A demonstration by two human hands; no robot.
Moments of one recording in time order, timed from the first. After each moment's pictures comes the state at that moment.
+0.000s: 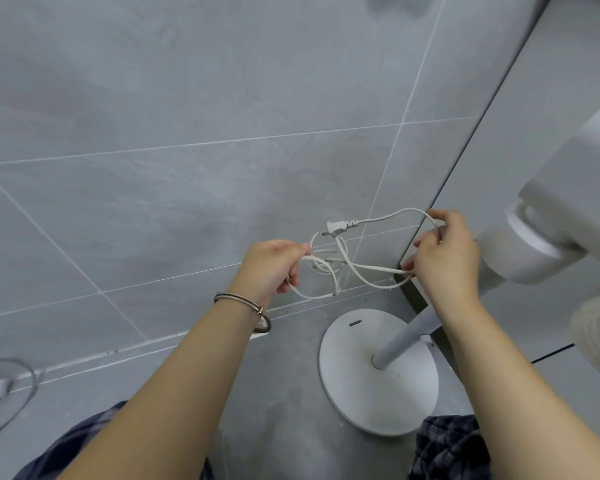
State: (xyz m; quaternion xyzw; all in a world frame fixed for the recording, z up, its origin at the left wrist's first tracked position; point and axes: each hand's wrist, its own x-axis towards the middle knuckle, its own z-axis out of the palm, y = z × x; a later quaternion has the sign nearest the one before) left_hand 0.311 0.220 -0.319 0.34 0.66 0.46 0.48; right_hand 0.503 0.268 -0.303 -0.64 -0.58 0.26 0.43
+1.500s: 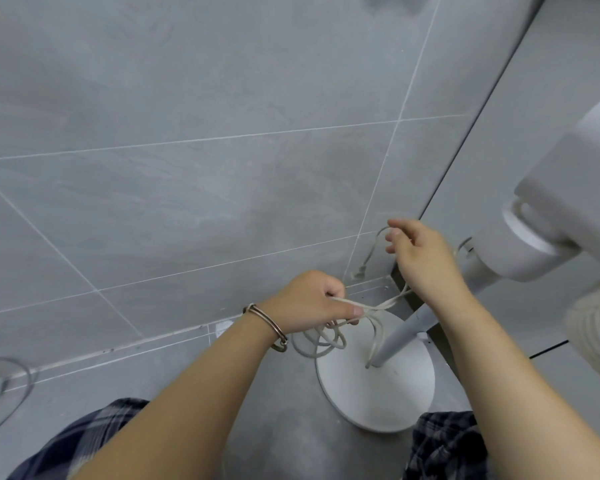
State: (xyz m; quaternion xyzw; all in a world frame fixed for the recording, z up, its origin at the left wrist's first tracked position) left_hand 0.344 0.211 -0.340 0.61 0.58 0.25 0.47; right_hand 0.501 0.270 -0.306 -0.60 -0.67 0.30 0.32
